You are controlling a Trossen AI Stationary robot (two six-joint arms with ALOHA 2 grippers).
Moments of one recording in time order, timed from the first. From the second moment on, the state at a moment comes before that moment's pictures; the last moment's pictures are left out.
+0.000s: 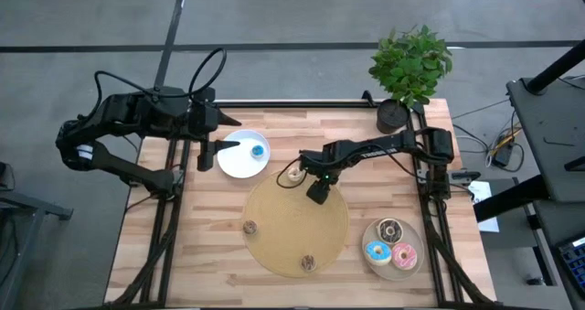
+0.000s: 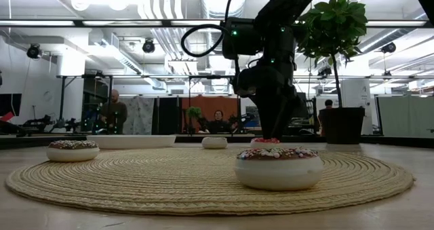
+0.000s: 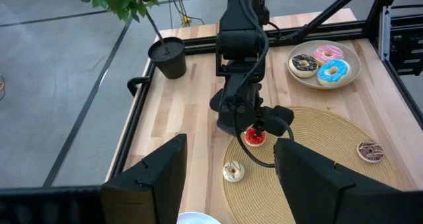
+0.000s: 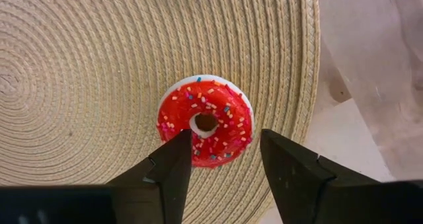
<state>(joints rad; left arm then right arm) 0.03 1.12 1.68 -1.05 -0.13 0.12 -0.10 1.94 1.30 -0.78 -0.10 0.51</state>
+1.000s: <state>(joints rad) 0.03 1.12 1.68 -1.05 -0.13 0.11 -0.10 1.93 1.34 -0.82 -0.11 0.58</state>
